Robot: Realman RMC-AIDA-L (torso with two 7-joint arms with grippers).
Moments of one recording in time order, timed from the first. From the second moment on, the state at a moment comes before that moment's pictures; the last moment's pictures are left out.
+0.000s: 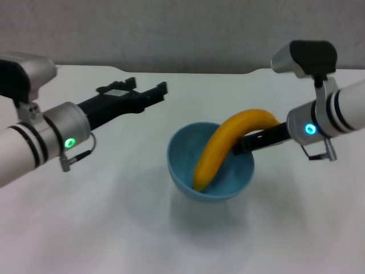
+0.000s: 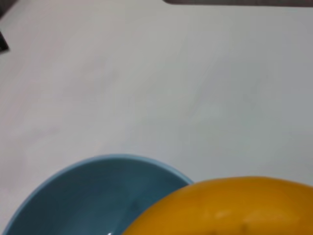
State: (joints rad) left arm -0.43 -2.02 -1.52 -0.88 0.99 -0.57 1.63; right arm 0.93 1.97 1.74 0.52 -2.11 0.93 -0.62
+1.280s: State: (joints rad) left arm -0.35 -2.03 -1.69 -0.89 1.14 -0.56 1.59; right arm 1.07 2.00 1.80 0.28 -2.30 0.96 -0.69
